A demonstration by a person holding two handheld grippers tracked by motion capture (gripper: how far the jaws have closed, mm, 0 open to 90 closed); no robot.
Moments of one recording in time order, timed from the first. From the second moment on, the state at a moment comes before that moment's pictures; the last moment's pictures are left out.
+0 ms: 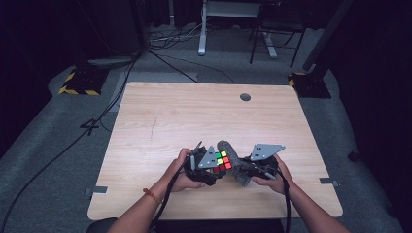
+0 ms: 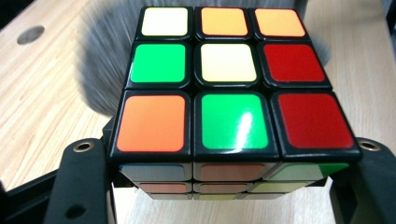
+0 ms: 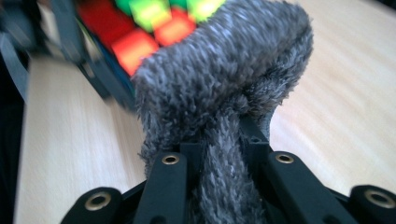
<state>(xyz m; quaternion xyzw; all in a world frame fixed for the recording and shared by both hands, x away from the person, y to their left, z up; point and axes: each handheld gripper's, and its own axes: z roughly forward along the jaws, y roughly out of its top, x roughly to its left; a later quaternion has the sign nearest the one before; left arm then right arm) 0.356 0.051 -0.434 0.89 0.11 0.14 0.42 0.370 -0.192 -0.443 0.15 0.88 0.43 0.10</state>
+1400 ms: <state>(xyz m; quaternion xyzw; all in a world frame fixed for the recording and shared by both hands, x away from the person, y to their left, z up) 0.358 0.051 -0.441 0.90 0.11 0.13 0.41 0.361 -0.200 -0.426 0.13 0.86 0.48 0.10</state>
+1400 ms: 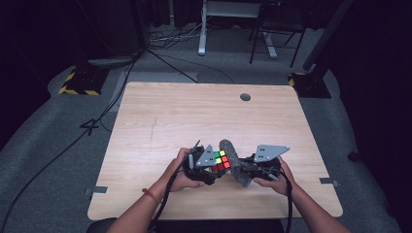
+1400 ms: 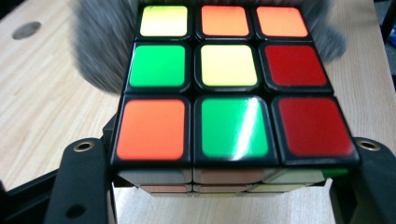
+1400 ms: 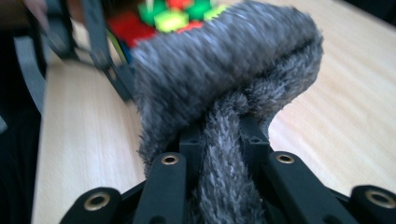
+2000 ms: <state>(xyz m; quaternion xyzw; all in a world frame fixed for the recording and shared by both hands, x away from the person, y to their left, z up) 0.354 0.052 -0.437 0.89 0.11 0.14 0.41 0.367 -0.200 -0.440 0.16 0.87 0.47 0.09</state>
